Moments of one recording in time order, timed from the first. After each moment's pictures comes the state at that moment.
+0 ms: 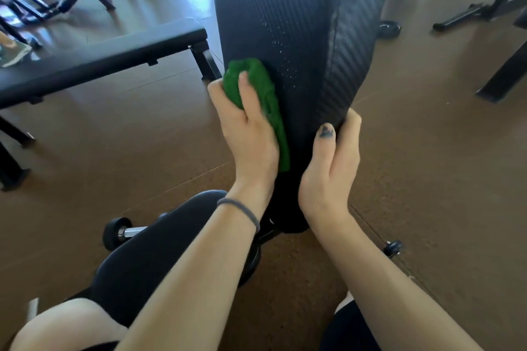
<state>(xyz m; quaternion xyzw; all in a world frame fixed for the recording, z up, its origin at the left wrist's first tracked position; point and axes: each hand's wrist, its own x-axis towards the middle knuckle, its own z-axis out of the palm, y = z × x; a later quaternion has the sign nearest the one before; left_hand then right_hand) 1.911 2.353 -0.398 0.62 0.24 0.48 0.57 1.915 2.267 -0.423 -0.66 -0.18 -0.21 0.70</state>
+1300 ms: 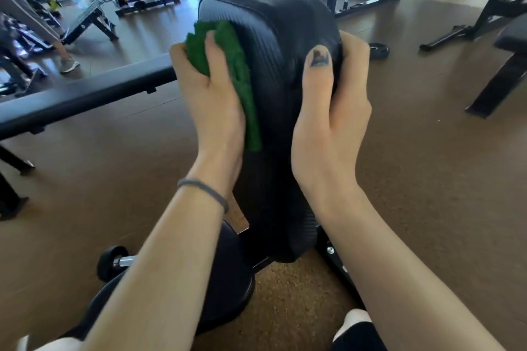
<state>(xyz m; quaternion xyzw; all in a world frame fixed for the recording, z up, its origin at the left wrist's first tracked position) 1.933 2.370 -0.309 0.61 0.14 0.53 0.57 1.944 2.267 -0.317 -0.63 -0.23 -0.21 0.71</state>
